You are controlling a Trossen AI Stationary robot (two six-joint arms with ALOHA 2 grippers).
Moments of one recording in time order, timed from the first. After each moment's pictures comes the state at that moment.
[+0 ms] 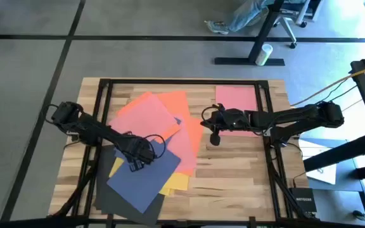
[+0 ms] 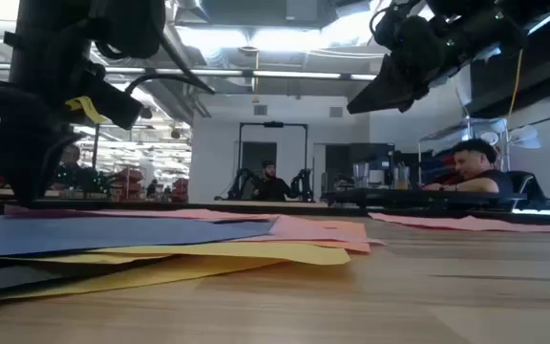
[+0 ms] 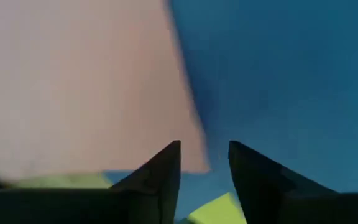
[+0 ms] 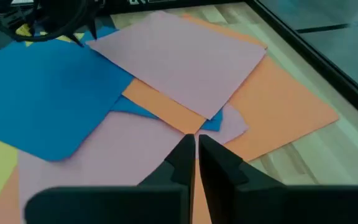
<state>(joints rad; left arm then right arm) -0.36 1.64 0.95 -1.04 -0.12 -0.73 -0.03 1.22 0.63 0.07 0.15 0.10</state>
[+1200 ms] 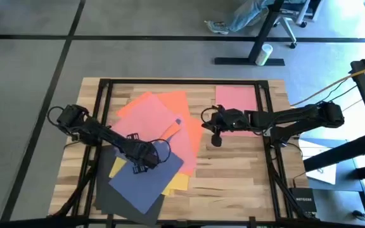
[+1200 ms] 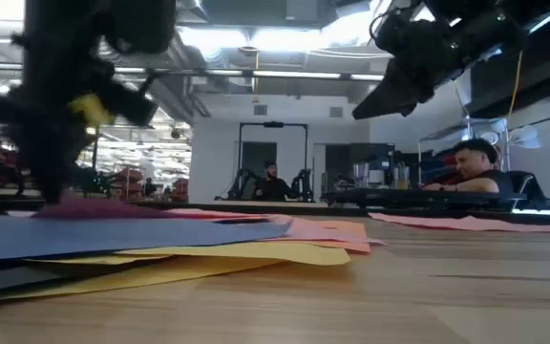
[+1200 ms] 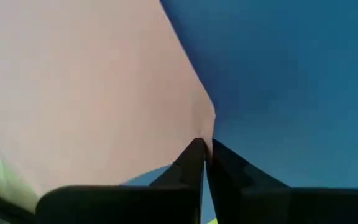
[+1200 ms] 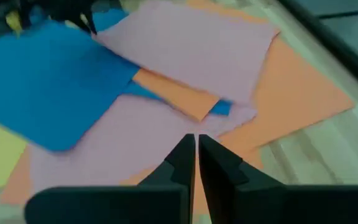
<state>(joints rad) -0.36 1.69 1.08 -1.05 -0.23 -0.64 -0.03 1.21 0.63 0.00 0.08 0.10</state>
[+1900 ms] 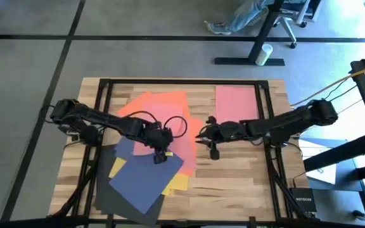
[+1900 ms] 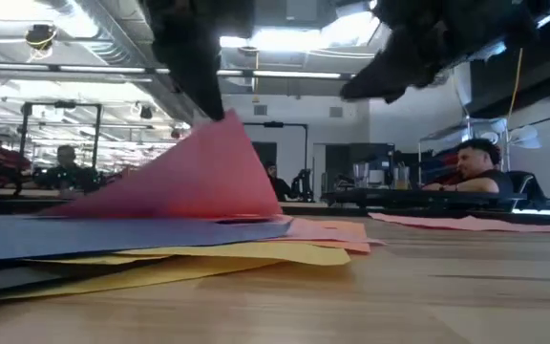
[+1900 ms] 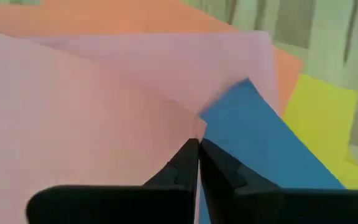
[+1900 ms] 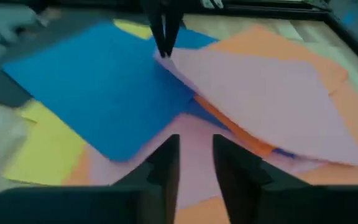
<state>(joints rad) -0.16 1.59 1.20 -0.69 -0.15 -0.32 0.14 1.39 0.69 0.18 0.15 0.00</state>
